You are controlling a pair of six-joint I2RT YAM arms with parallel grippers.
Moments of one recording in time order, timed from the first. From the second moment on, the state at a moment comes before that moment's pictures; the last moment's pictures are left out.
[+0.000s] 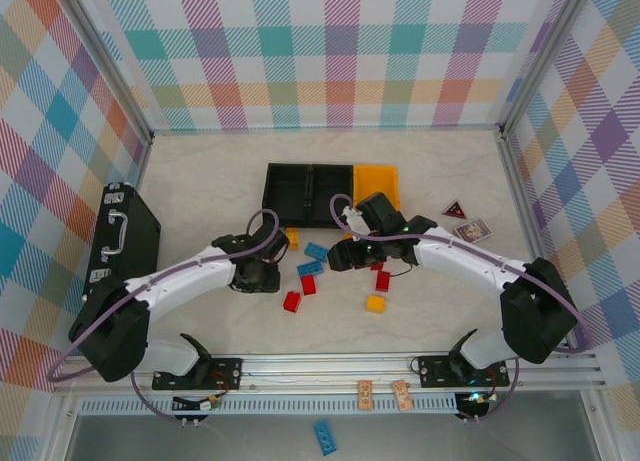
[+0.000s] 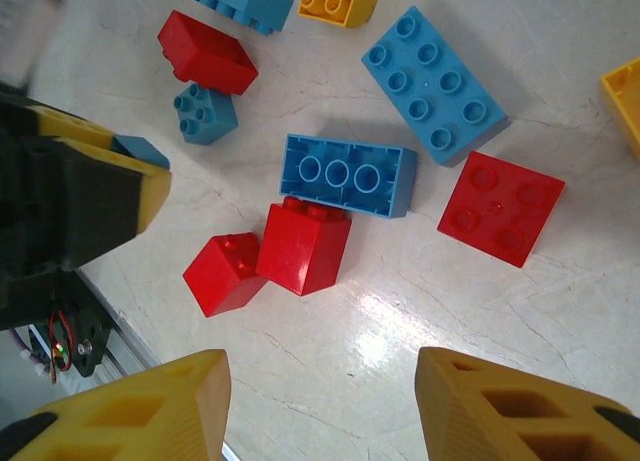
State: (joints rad) left arm -0.67 1.34 0.83 -0.81 -0.09 -0.67; right arm 0.71 1.44 0.97 -0.51 -0.42 0.42
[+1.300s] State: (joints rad) left arm -0.45 2.04 1.67 -0.82 -0.14 -0.52; right arm 0.68 1.51 1.12 -0.49 -0.27 0.52
